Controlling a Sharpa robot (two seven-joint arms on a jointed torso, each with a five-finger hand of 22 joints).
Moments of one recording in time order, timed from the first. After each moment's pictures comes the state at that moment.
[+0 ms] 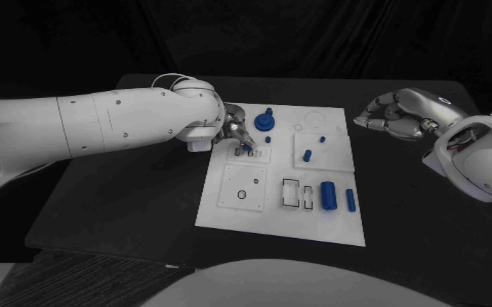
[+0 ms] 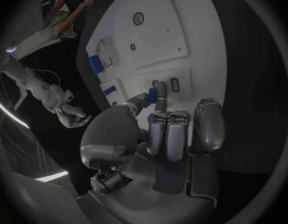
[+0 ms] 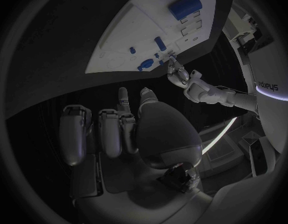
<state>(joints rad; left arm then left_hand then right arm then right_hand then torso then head) 1.37 -0.75 -0.21 1.50 -1.00 0.15 -0.56 0.98 0.07 0.37 0.01 0.28 1.14 0.04 0.16 0.65 1.47 -0.04 1.57 1.31 1.47 -0.09 1.56 1.31 0.07 1.39 0.02 1.35 1.29 1.35 -1.05 -0.21 1.69 -1.39 -0.41 -0.13 1.28 0.13 -0.18 0.28 0.42 0.80 0.10 0.43 0.30 1.47 0.01 1.57 1.31 1.46 -0.06 1.50 1.31 0.02 1.47 0.05 1.44 1.31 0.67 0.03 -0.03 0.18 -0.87</state>
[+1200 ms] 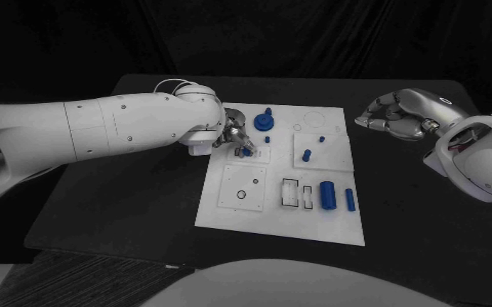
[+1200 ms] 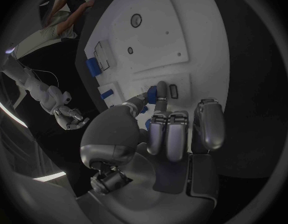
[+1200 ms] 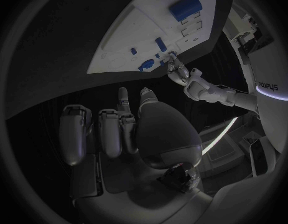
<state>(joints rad) 1.34 -0.73 -0.21 1.47 -1.00 0.15 -0.56 0.98 0.07 0.37 0.01 0.27 1.14 0.04 0.15 0.65 1.47 -0.04 1.57 1.31 1.47 -0.09 1.56 1.31 0.07 1.38 0.02 1.35 1.29 1.35 -1.06 -0.21 1.69 -1.39 -0.41 -0.13 1.28 0.13 -0.18 0.28 0.42 0.80 0.10 0.43 0.30 1.47 0.01 1.58 1.31 1.46 -0.06 1.50 1.31 0.02 1.47 0.05 1.44 1.31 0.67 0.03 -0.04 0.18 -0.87</state>
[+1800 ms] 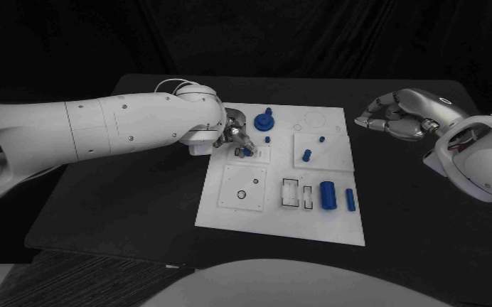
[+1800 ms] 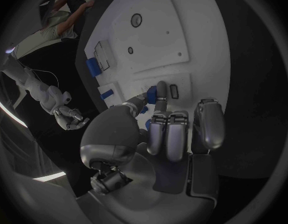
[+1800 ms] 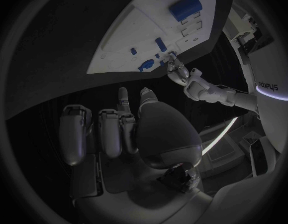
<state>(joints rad) 1.34 -0.72 -0.21 1.47 -1.00 0.16 -0.56 0.98 0.07 0.37 0.02 0.26 1.14 0.04 0.15 0.65 1.47 -0.04 1.57 1.31 1.47 -0.09 1.56 1.31 0.07 1.38 0.02 1.35 1.29 1.35 -1.06 -0.21 1.69 -1.39 -0.41 -0.13 1.28 0.13 -0.18 0.28 0.42 0.80 0.09 0.43 0.30 1.47 0.01 1.57 1.31 1.46 -0.06 1.50 1.31 0.02 1.47 0.05 1.44 1.31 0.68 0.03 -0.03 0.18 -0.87</state>
